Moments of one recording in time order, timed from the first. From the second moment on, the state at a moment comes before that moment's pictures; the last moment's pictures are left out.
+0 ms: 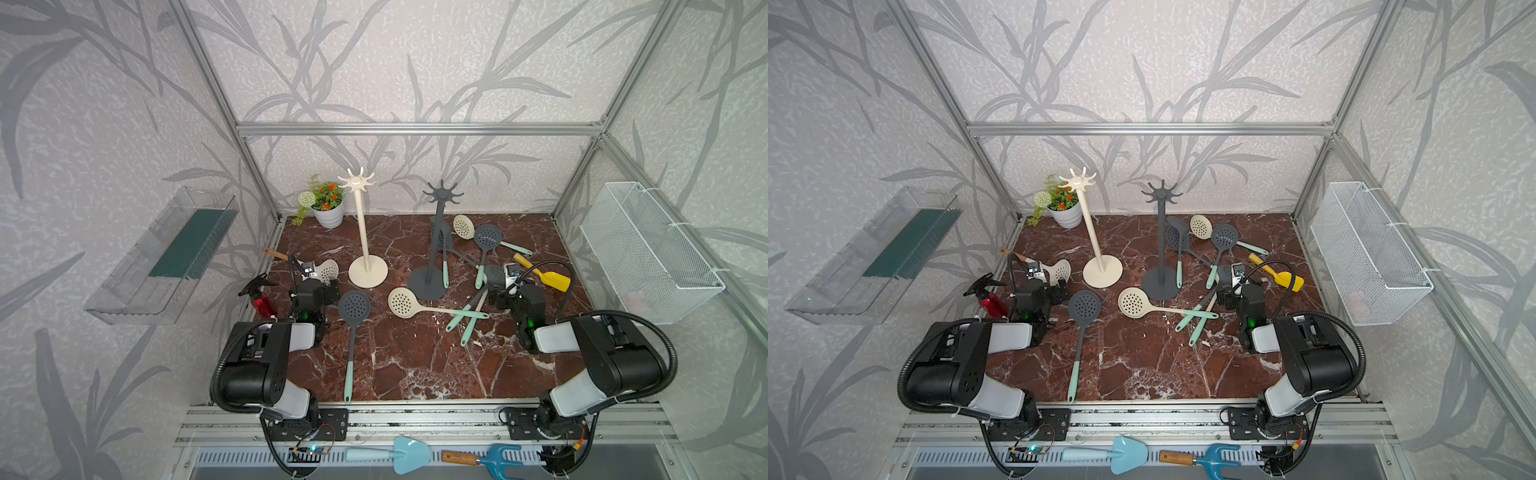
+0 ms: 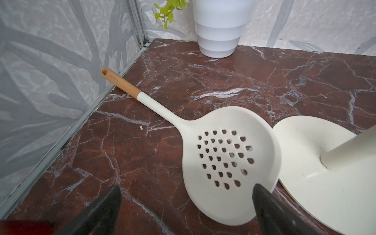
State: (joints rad) left arm -0.01 1.51 0.39 0.69 -0.28 -0.08; right arm 0.15 1.58 0.33 0.91 0.12 -0.10
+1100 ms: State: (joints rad) left arm -0.01 1.51 0.39 0.69 -0.28 -0.08; right arm 0.14 1.58 0.35 0.90 0.15 -0.08
